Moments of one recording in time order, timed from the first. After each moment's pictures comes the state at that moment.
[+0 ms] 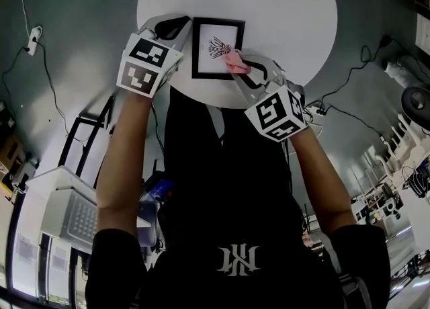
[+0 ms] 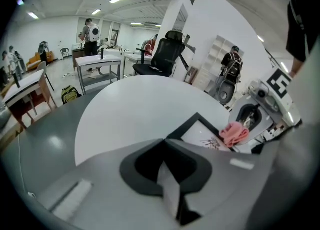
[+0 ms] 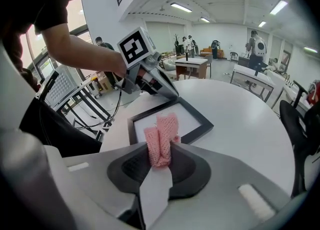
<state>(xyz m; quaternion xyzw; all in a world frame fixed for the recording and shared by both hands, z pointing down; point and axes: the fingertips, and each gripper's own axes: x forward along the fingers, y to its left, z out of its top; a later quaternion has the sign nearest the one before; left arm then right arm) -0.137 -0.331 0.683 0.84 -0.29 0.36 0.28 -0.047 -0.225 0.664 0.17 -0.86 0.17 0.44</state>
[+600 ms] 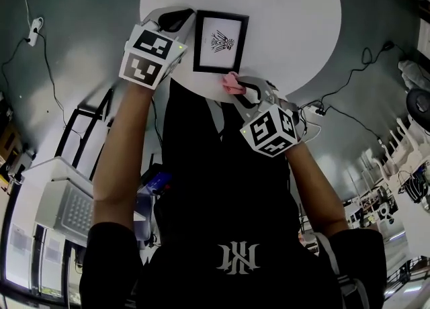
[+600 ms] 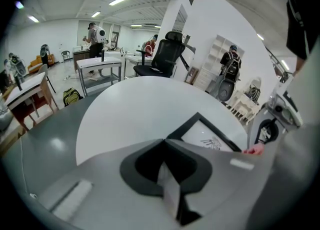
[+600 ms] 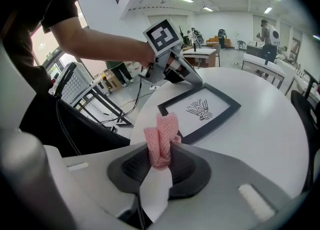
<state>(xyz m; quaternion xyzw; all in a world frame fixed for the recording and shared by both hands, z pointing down) -0.142 -0.335 0.685 0.84 -0.30 0.36 0.27 -0.057 -0.155 0.666 0.11 -0.85 0.21 0.46</state>
